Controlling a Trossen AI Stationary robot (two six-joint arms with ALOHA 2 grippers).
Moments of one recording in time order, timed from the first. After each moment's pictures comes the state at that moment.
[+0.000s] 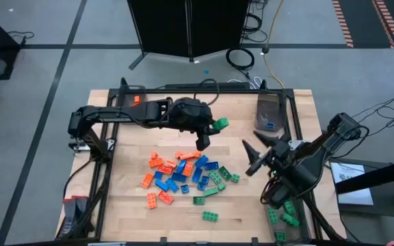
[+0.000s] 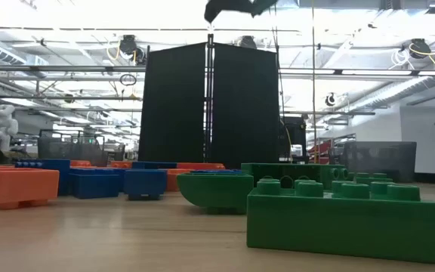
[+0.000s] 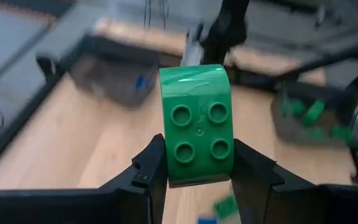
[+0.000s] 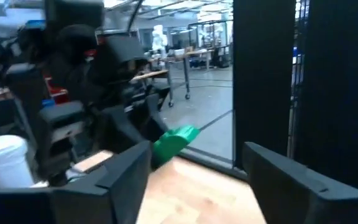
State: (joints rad) left arm 0.03 1.70 1.71 -0.52 -0.05 -0.15; right arm 0.71 1.48 1.47 -1.54 1.55 1.73
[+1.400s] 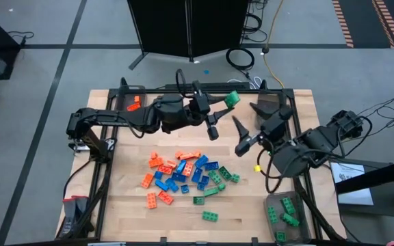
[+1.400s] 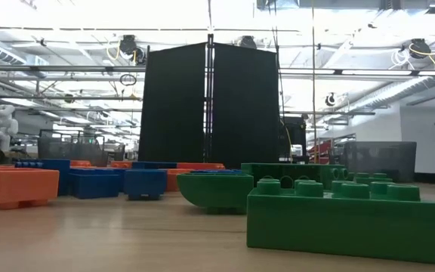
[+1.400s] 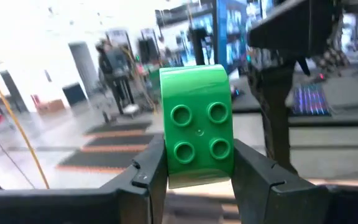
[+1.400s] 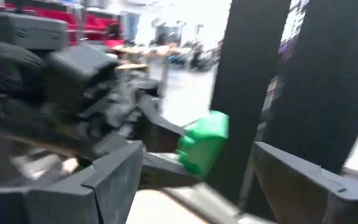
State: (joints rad) left arm -0.03 1.70 1.71 0.09 -0.34 0.27; right arm 0.56 1.50 1.85 -0.74 1.49 0.34
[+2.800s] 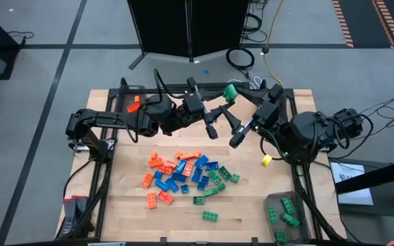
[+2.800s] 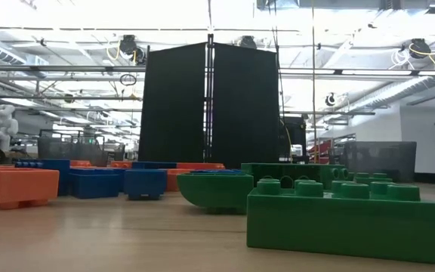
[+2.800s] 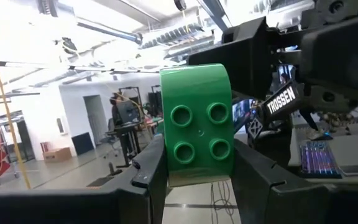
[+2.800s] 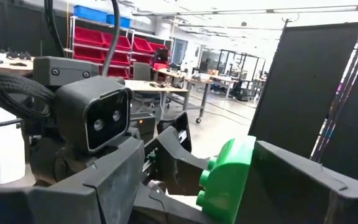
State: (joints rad) left arm -0.06 1.70 1.71 0.33 -0.34 0.36; right arm 0.42 1.48 1.85 -0.20 1.12 -0.26
